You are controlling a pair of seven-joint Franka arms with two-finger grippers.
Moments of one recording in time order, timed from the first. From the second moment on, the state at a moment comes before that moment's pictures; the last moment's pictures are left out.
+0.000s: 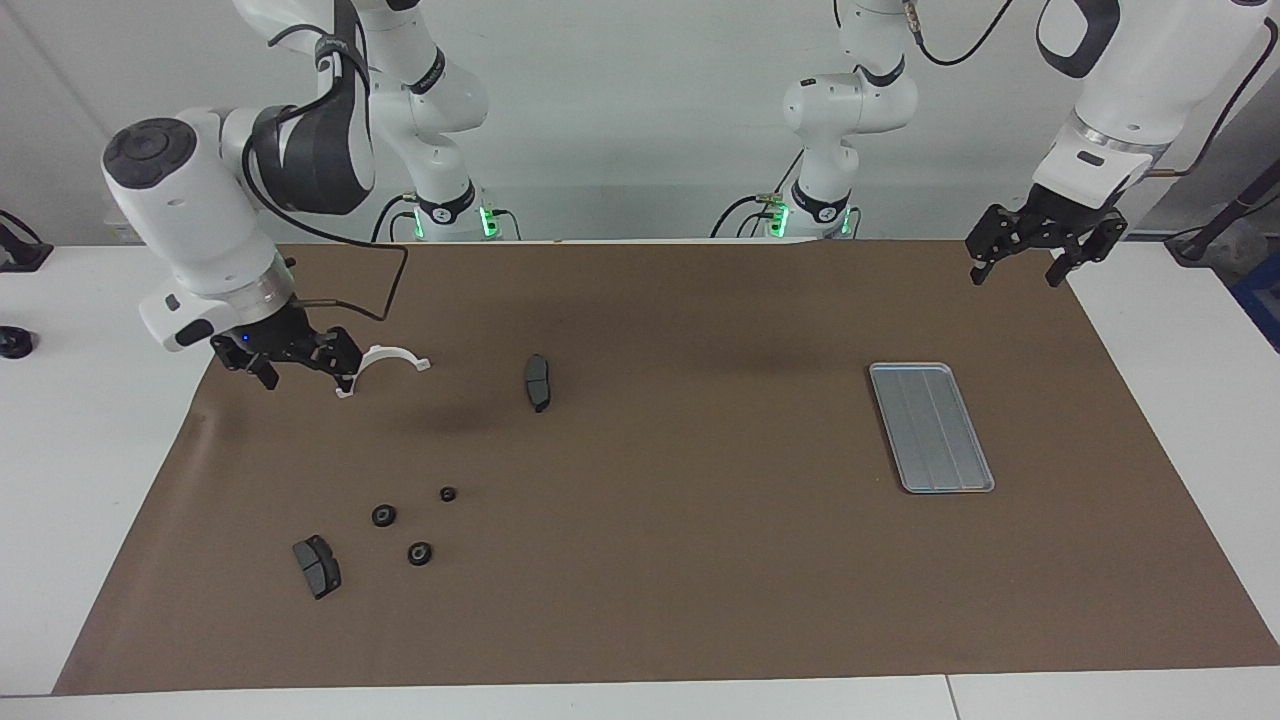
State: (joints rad) left arm 0.00 -0.02 -0.03 -1.60 0.00 1.64 0.10; right arm 0.03 0.22 -0.07 -1.62 -0.02 1.89 0.03
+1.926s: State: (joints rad) left arm 0.00 -0.02 -0.03 -1.60 0.00 1.64 0.10; right arm 0.08 0.57 -0.07 -1.62 -0.02 2.29 0.05
